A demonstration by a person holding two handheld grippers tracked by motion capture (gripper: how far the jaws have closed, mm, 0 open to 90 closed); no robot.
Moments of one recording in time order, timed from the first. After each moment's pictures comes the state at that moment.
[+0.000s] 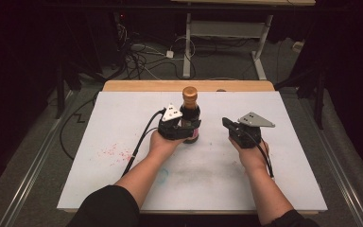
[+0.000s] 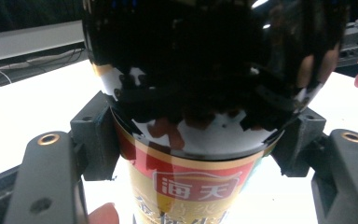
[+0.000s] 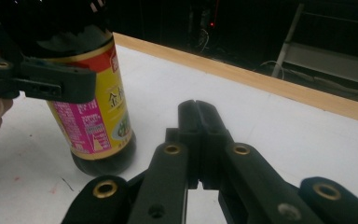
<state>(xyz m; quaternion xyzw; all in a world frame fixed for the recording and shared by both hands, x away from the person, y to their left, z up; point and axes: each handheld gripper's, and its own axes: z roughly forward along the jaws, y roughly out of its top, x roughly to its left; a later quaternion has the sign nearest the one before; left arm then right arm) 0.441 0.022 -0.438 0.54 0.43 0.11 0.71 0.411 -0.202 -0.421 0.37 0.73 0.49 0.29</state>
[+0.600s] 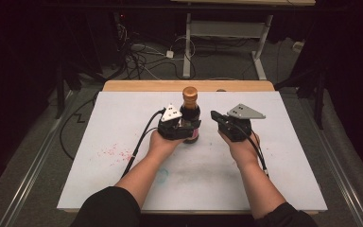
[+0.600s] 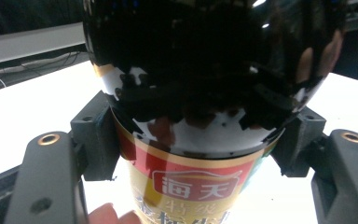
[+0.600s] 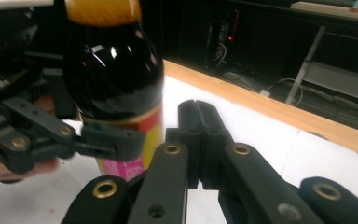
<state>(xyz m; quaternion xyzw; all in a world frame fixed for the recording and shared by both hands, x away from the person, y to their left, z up) 0.442 0.023 -0.439 0.54 0.42 0.10 0.72 0.415 -0.170 -0.394 0.33 0.74 0.51 0.28</state>
